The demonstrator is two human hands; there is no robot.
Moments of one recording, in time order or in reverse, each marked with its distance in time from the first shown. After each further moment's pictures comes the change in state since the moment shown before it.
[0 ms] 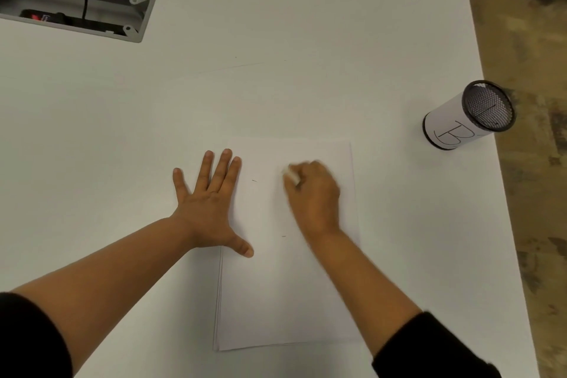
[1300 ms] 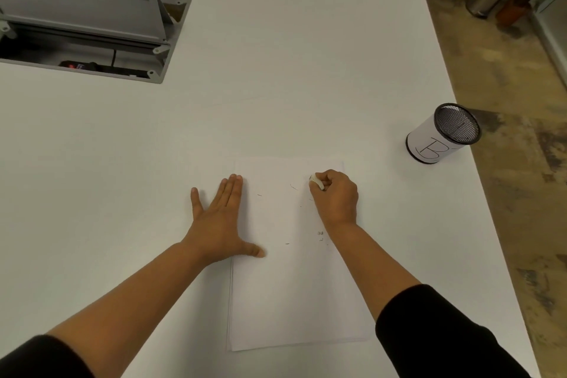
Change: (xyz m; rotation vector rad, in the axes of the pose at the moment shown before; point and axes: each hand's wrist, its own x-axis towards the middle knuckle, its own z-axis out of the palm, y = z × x) left_hand -0.014 0.003 0.014 -0.132 0.268 0.046; right_hand 0.021 0.026 -0.023 0.109 0.016 0.294
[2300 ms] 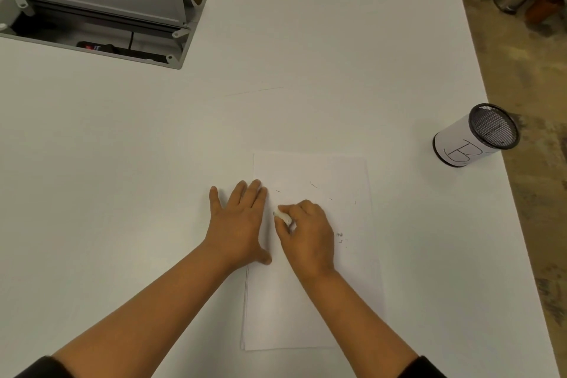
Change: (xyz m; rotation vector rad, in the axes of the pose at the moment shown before) left_hand -0.010 0.011 -0.001 0.258 0.002 -0.038; right_hand -0.085 -0.025 0.042 -0.133 -0.103 -0.341
